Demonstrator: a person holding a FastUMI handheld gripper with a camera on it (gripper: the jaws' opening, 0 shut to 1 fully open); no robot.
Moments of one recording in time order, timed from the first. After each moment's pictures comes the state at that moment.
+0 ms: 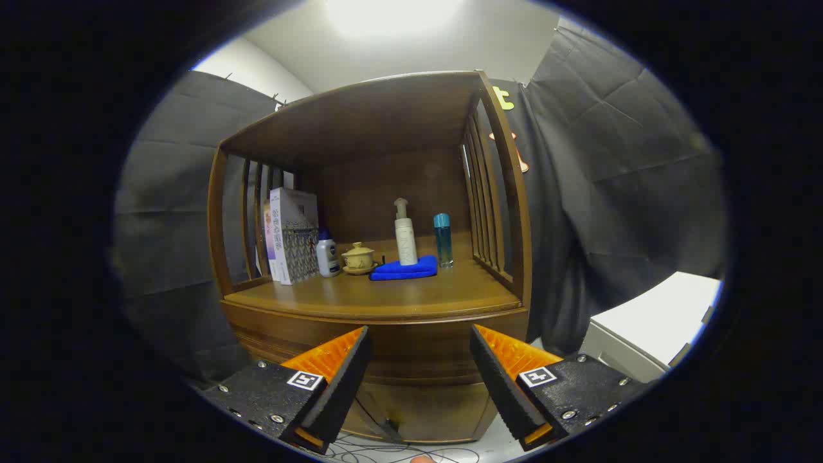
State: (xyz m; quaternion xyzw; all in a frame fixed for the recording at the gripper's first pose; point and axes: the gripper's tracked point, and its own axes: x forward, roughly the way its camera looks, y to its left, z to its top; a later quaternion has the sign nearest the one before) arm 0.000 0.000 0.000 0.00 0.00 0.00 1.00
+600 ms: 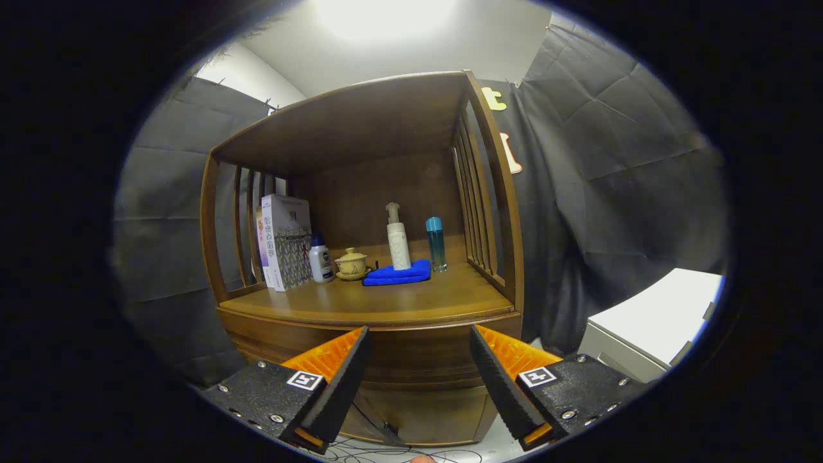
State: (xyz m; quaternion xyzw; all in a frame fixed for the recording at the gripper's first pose) arm 0.003 -0.002 0.003 0.02 -0.01 0.00 1.00
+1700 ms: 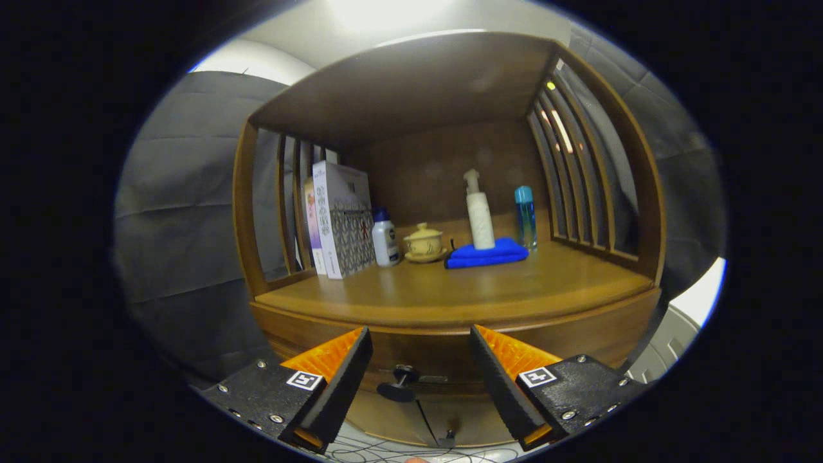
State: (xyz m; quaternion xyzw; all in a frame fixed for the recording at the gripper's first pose) arm 0.079 0.127 -0.048 0.03 0.05 0.10 0.99
